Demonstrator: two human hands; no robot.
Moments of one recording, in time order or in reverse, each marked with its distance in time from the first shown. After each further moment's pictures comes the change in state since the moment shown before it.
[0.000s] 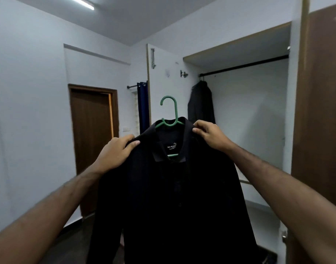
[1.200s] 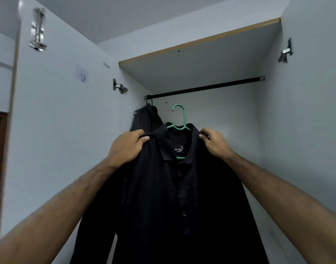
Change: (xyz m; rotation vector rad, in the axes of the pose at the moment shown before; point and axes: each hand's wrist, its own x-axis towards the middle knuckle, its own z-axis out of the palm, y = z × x) left_hand 0.598 -0.048 0.414 -0.076 0.143 0.260; right_hand 0.378 0.497 -0.086 -0.455 0.394 0.205
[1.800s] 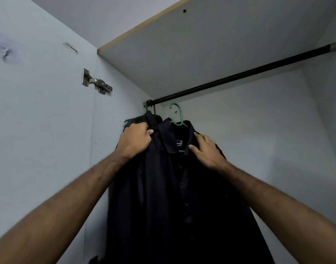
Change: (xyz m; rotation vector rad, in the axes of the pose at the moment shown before) left_hand 0.264 -0.103 0.184 0.218 0.131 -0.095; right_hand 0.241 0.128 0.211 -0.005 -0.046 -0.041
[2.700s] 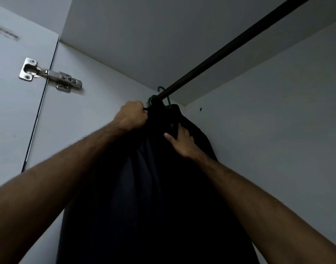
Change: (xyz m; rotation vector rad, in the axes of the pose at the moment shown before) left_hand 0.196 -0.021 0.091 0.350 0.094 -0.111; right_hand 0.244 0.004 0.163 0.541 -0.125 -0.140
